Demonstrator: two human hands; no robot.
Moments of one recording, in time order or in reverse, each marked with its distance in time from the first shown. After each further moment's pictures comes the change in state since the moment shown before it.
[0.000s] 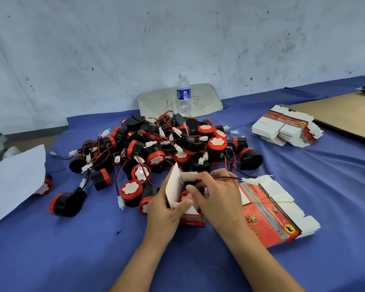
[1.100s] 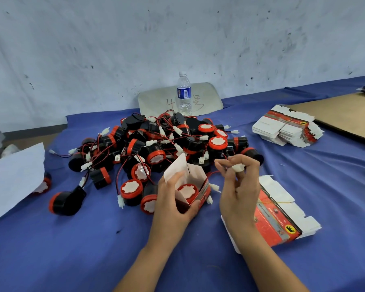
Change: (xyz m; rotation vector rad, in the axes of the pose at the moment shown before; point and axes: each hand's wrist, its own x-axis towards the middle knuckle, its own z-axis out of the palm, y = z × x) left_hand -0.003 0.001 0.009 0.391 -0.001 0.139; right_hand 0.006 0.005 -0.002 0.790 0.538 0.118
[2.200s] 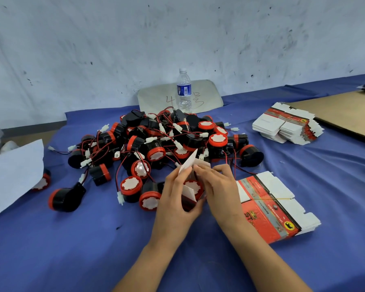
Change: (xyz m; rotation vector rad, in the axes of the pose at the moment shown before) left_hand -0.003 0.014 0.000 0.026 0.016 0.134; right_hand -0.008 0.017 0.003 -0.607 -0.410 -0.185
